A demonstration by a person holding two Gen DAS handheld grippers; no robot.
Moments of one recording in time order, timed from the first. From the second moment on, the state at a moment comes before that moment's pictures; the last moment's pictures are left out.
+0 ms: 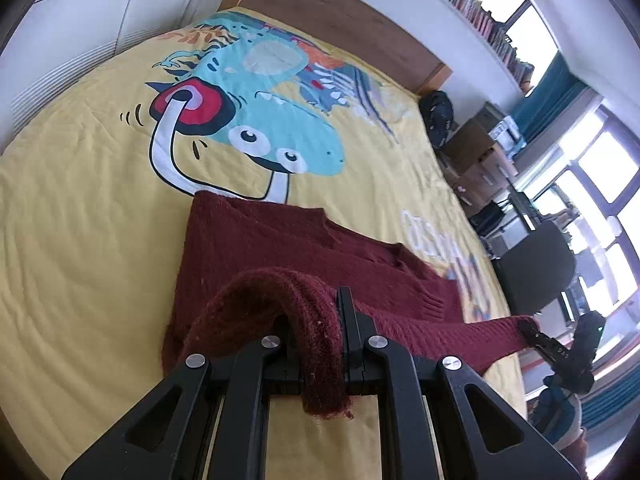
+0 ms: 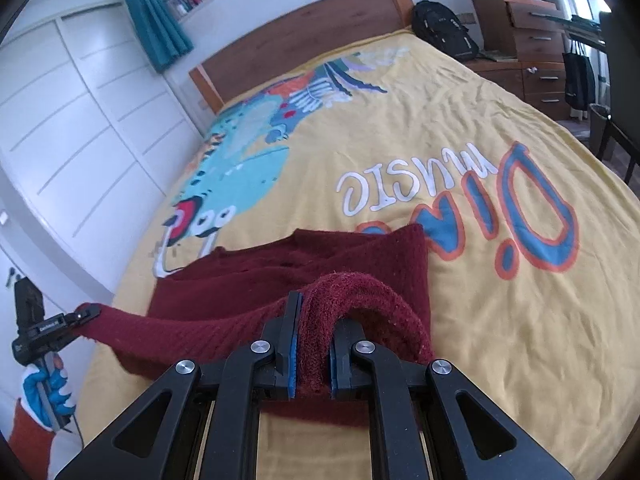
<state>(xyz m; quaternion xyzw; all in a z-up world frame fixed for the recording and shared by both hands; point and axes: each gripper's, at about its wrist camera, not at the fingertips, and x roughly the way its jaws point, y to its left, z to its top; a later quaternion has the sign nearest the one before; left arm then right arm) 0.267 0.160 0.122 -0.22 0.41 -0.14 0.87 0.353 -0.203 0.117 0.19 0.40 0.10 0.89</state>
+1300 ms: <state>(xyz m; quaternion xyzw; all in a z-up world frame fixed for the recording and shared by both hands) 0.369 0.207 0.052 -0.33 0.47 -0.11 0.81 0.474 -0.193 0.037 0.17 0.49 0.08 0.85</state>
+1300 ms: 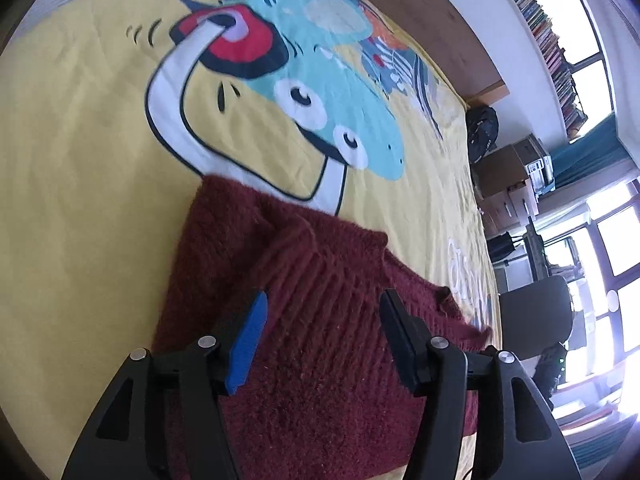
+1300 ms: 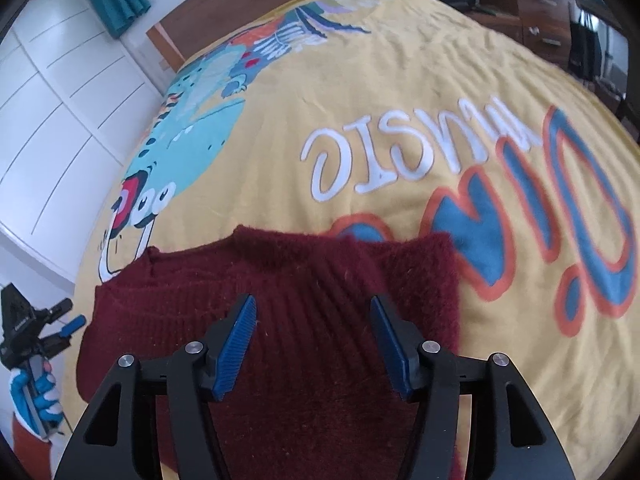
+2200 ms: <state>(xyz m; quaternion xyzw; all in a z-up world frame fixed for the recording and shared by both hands) 0.300 0.123 0.006 -0.04 0.46 -0.04 0.89 0.392 -0.167 -0.004 0.01 0.49 0.06 0.87</state>
